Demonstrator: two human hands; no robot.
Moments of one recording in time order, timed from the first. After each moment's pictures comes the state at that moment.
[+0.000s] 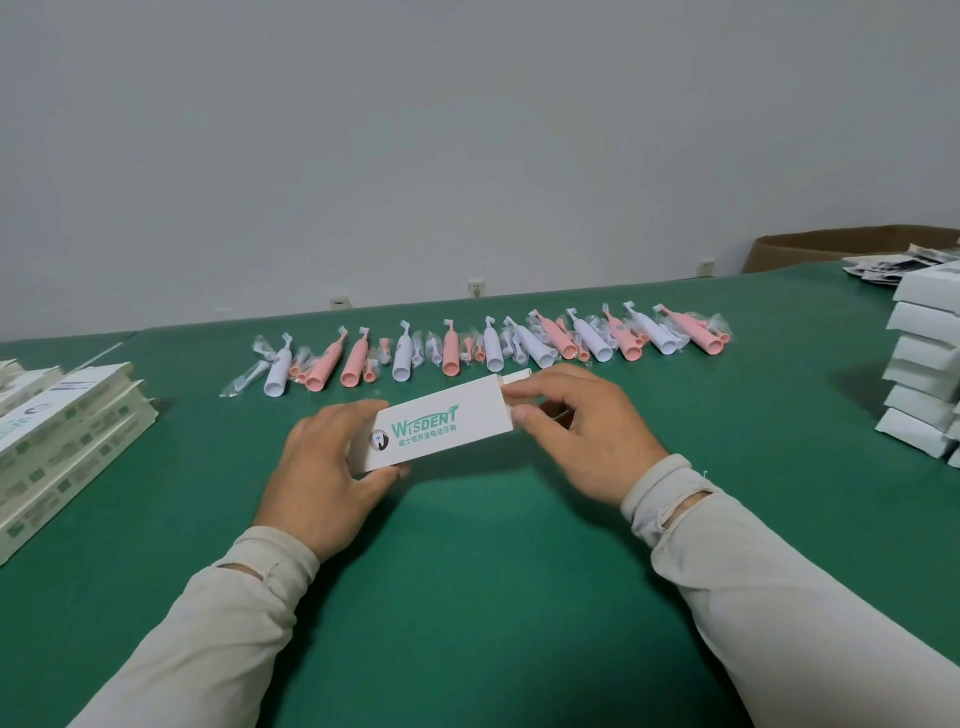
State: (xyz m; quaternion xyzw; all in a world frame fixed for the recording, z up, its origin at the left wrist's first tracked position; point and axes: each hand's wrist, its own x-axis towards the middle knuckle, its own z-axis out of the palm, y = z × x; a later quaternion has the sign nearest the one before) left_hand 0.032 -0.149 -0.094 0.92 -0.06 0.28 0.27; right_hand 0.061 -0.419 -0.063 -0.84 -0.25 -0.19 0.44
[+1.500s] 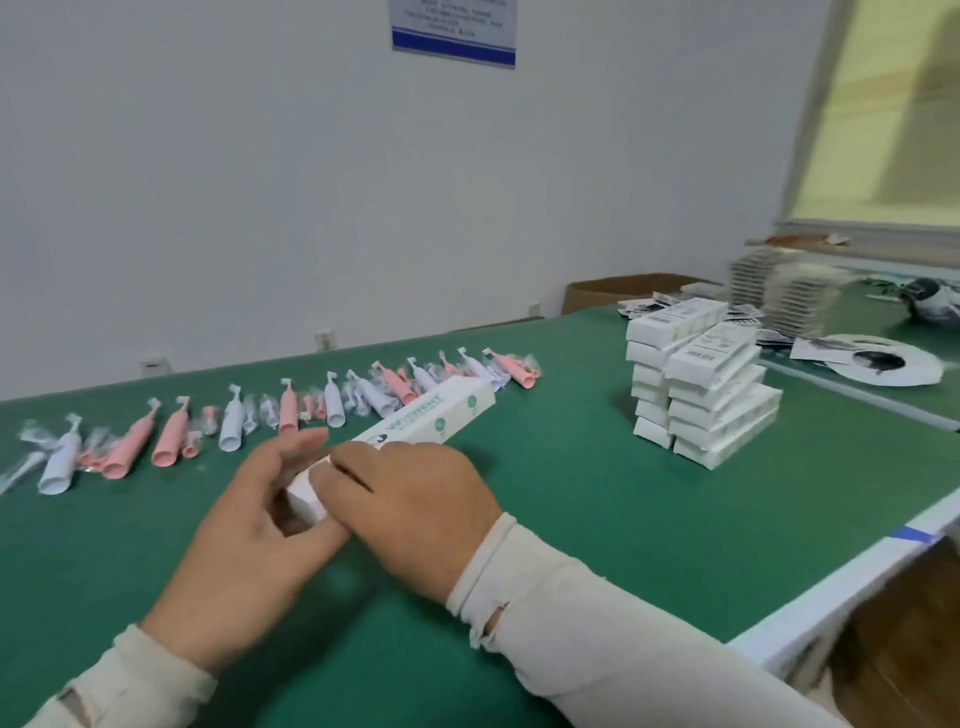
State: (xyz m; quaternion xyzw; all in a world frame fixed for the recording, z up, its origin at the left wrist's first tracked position) left_hand -0.021 -0.250 -0.041 0.77 -0.18 0.14 0.60; right_hand -0.029 -0.410 -0.020 -0.86 -0.30 -0.40 -0.03
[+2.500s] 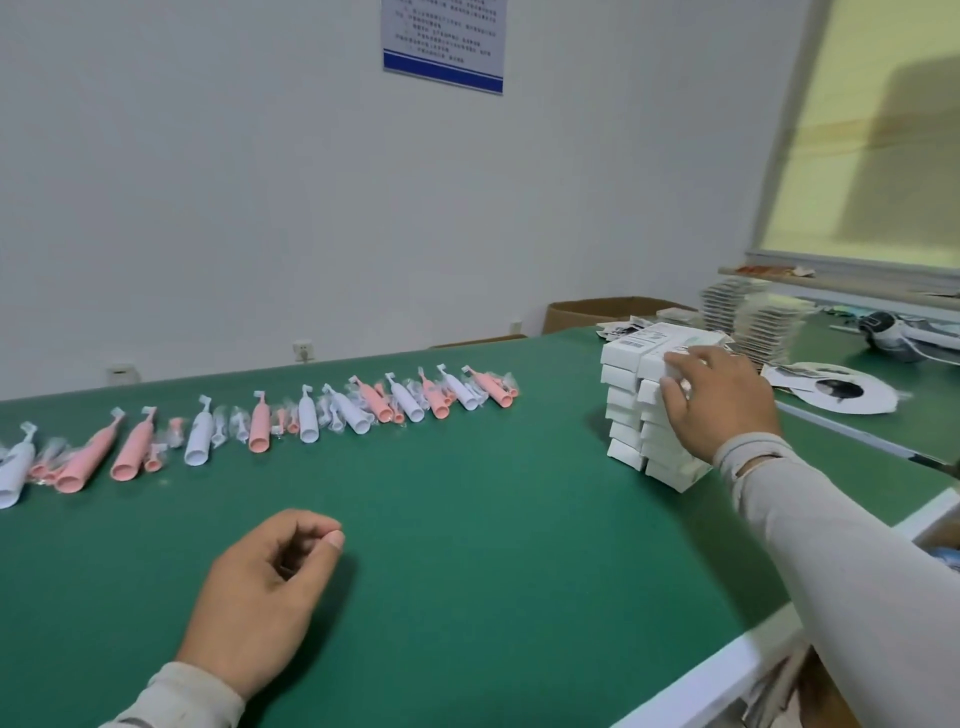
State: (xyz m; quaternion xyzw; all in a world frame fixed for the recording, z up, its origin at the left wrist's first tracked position) left_hand 0.000 -0.269 -0.093 0.80 -0.13 0.17 0.57; right_hand 0.008 -0.700 0.006 -0.92 0.19 -0.34 -0.04
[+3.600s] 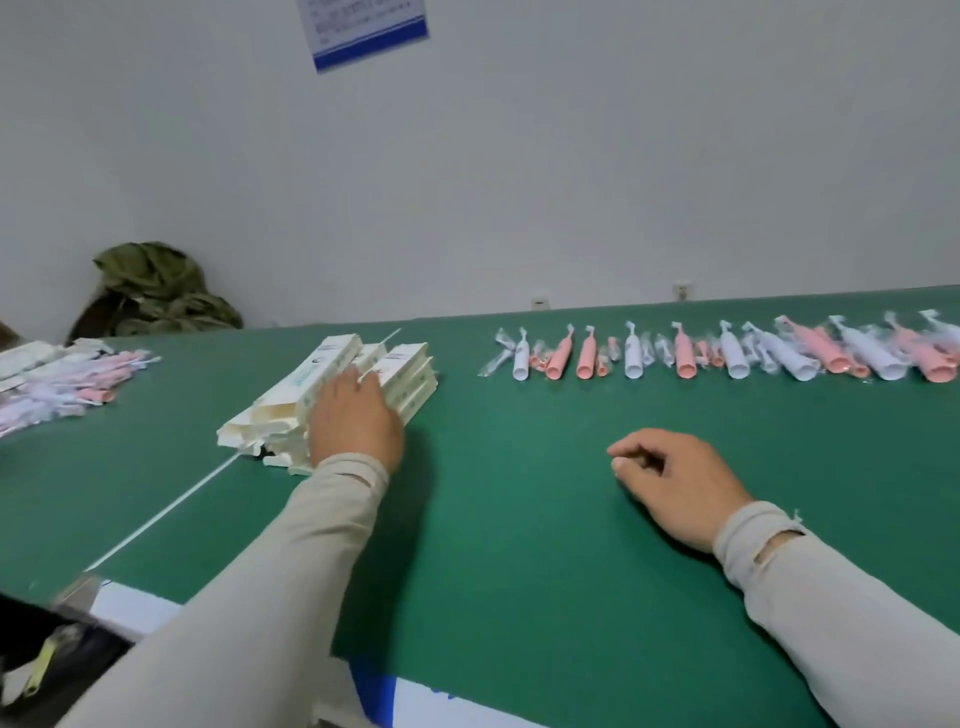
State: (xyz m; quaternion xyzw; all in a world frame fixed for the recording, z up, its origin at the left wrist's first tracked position) left_hand -0.055 0.019 -0.029 0.92 0.31 0.25 -0.04; right_hand 0.032 -0.283 -0.095 -0.84 -0.25 -0.02 0.48
